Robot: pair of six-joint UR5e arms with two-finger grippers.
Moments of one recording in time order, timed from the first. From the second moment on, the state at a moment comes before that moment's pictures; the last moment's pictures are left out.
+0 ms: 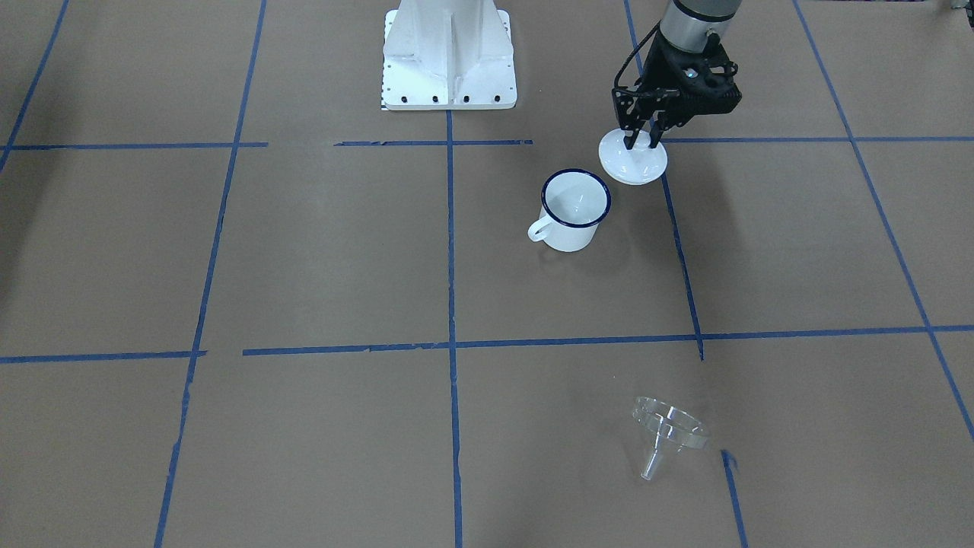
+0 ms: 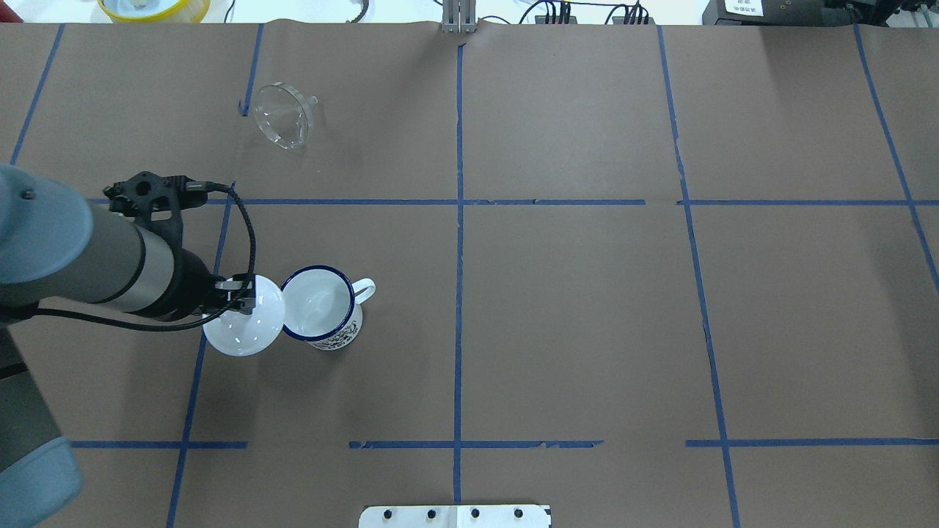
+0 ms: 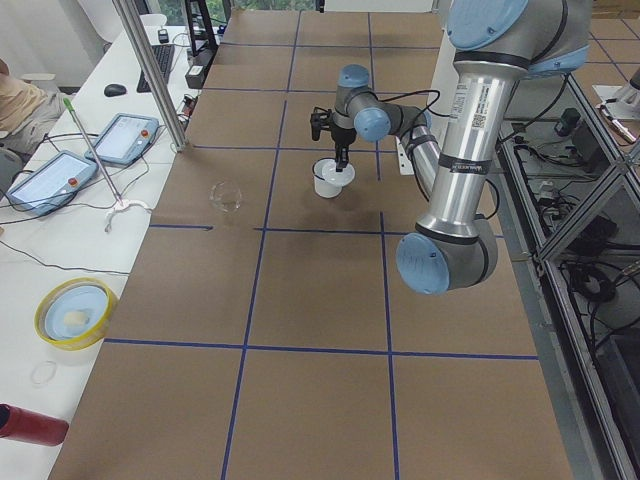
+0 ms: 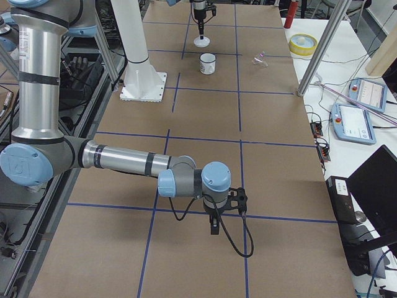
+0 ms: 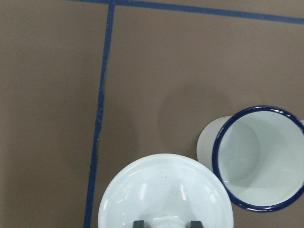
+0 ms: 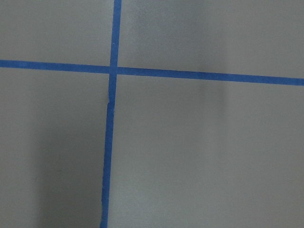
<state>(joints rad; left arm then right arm) -0.60 -1.85 -2.20 -1.46 -1.90 -1.27 1.56 -1.68 1.56 -1.39 2.29 0.01</state>
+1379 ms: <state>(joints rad) -0.60 -2.03 -2.00 -1.45 -1.91 -1.29 1.56 -1.68 1.56 -1.39 2.29 0.01</state>
